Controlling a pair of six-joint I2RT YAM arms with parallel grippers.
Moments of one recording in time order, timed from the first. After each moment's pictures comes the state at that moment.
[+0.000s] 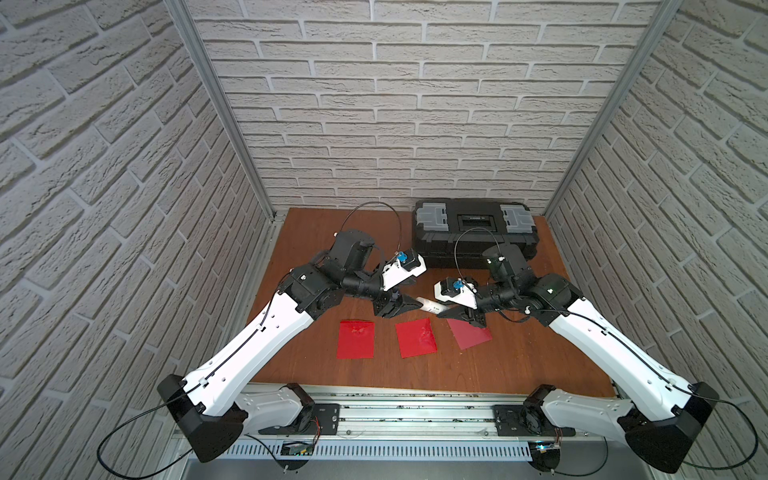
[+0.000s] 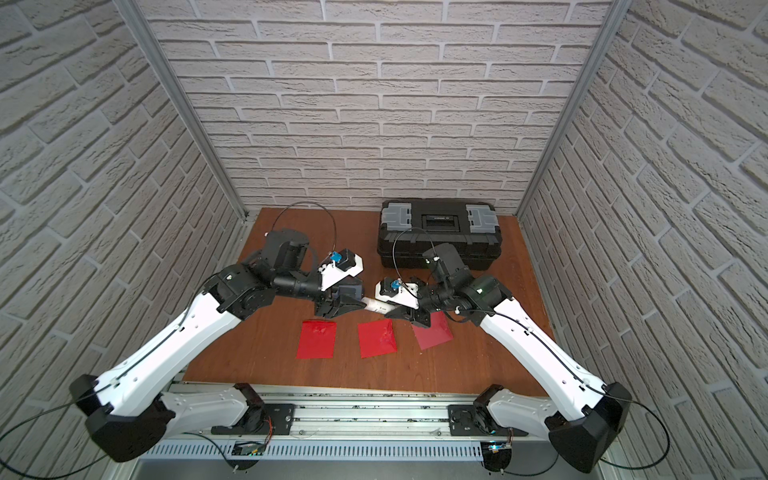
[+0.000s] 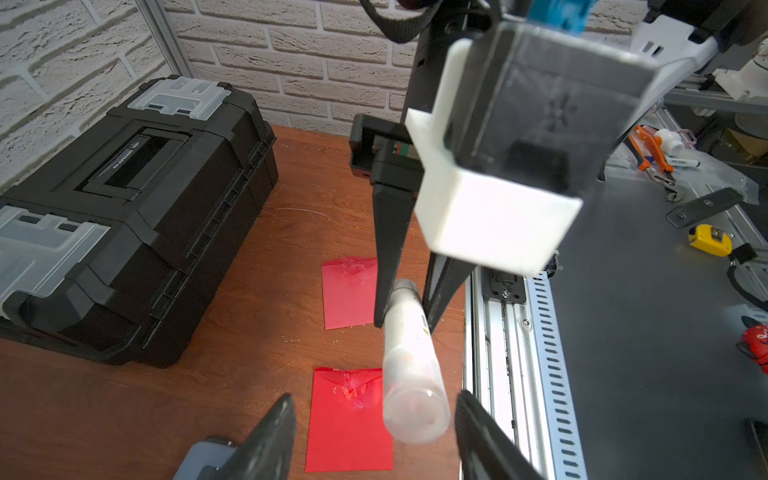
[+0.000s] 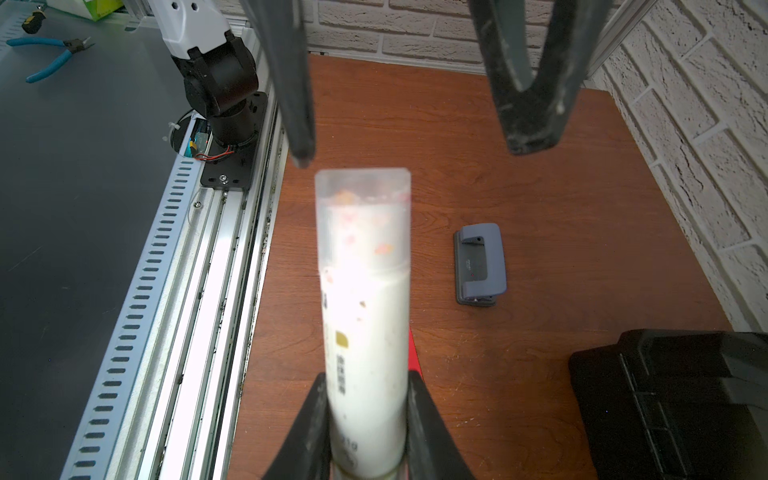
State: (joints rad) left arm -0.73 1.21 1.37 -0.80 0.62 0.39; right arm 0.55 1.17 1.21 -0.91 -0.60 -0.76
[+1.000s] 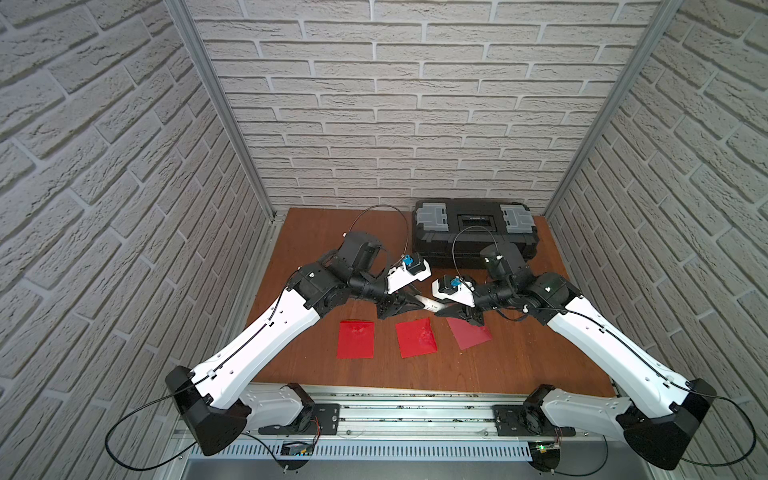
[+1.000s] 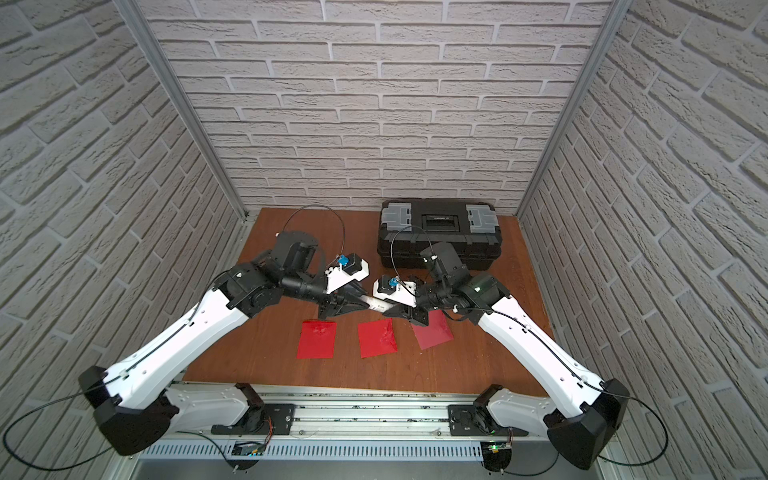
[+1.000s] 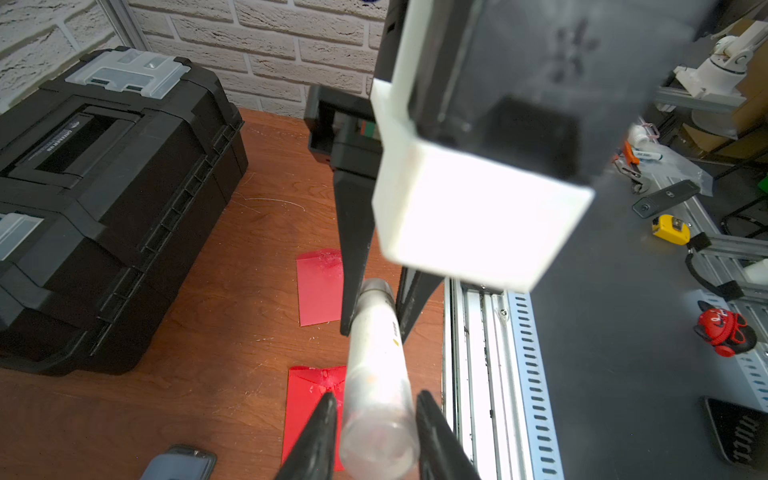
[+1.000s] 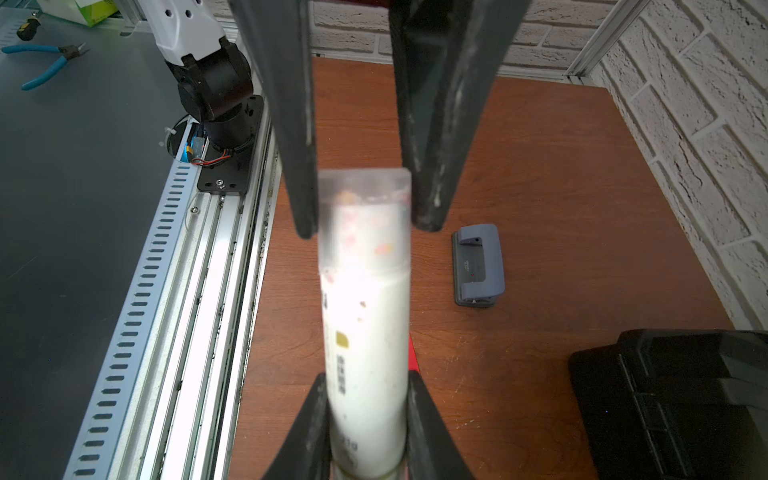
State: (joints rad) left arm -0.75 1.25 1.37 -0.82 0.66 0.39; right arm 0.56 1.19 1.23 -0.90 -0.59 -0.73
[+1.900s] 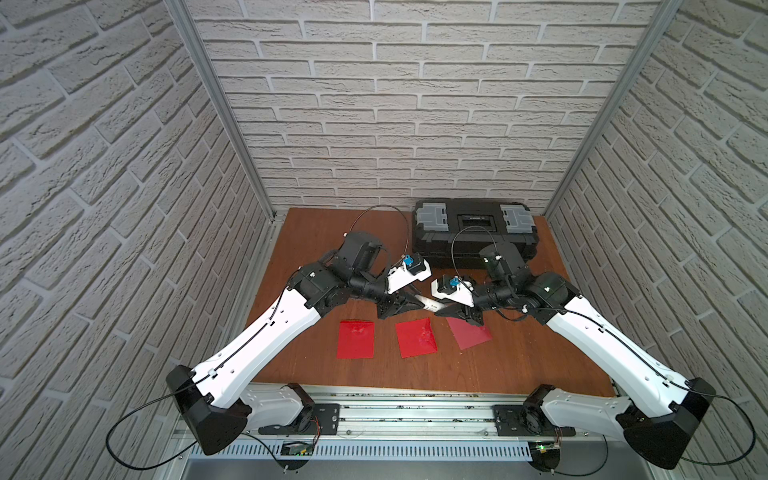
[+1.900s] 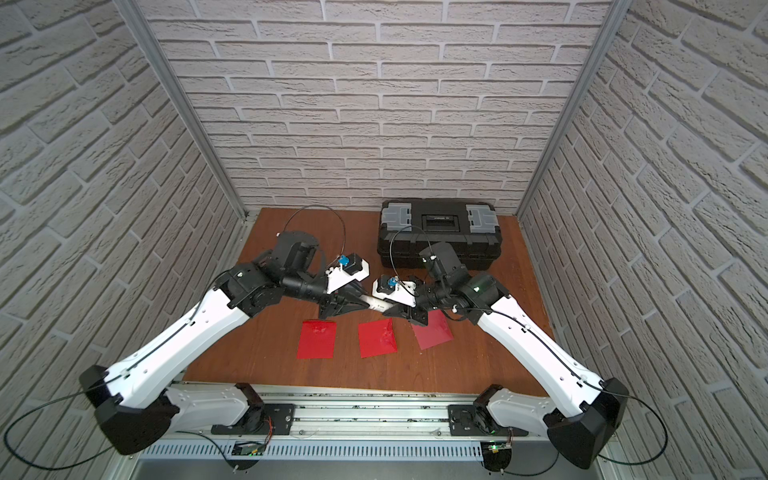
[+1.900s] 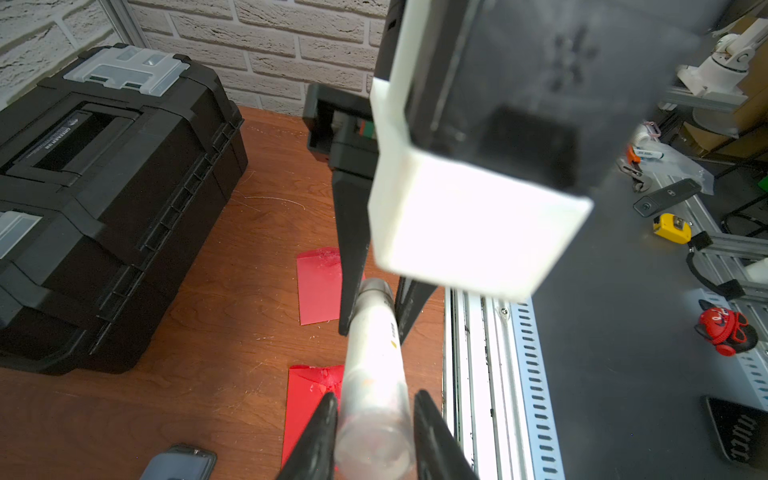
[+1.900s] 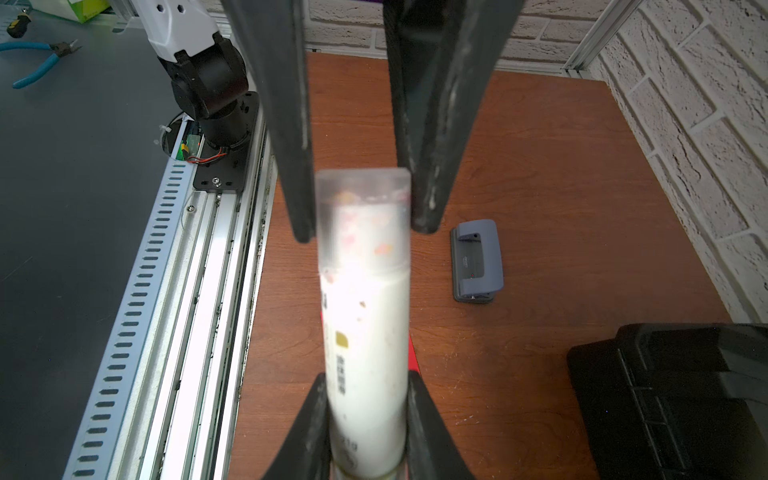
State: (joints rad) left arm -0.75 1.25 1.37 -0.82 0.66 0.39; right arm 0.57 1.19 1.23 -0.90 -0.57 -0.71
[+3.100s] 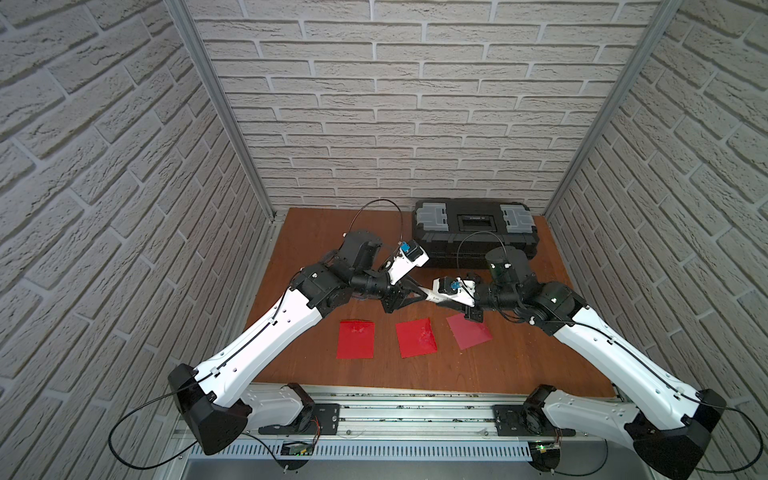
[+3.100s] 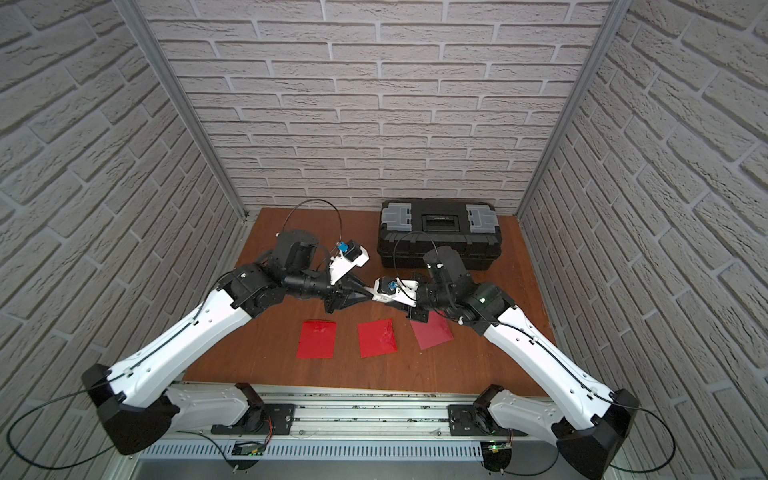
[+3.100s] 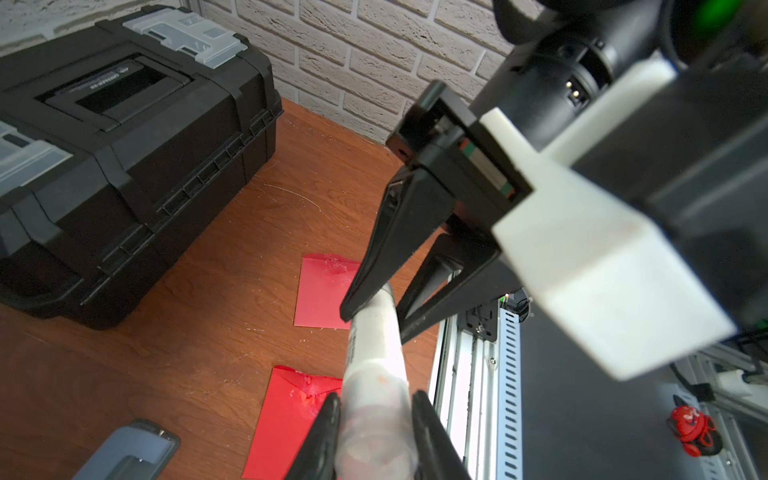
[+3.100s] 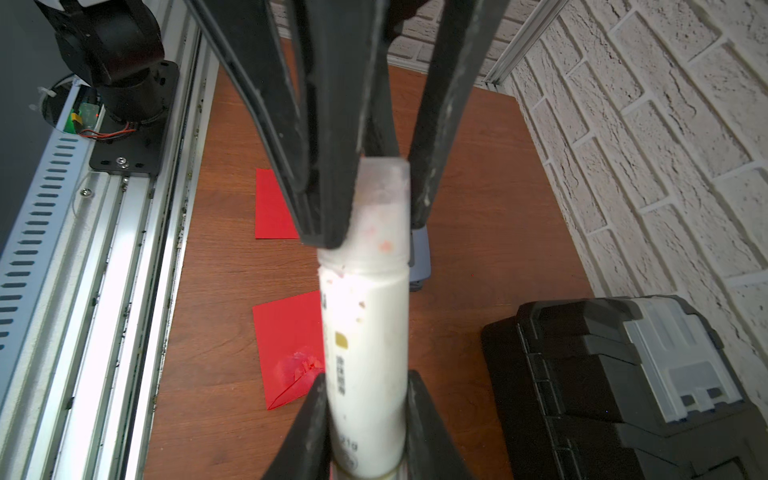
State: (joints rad) left arm -0.74 1.25 1.34 -0.71 0.61 0.07; right arm 0.59 1.11 1.17 -0.76 -0.37 -0.74
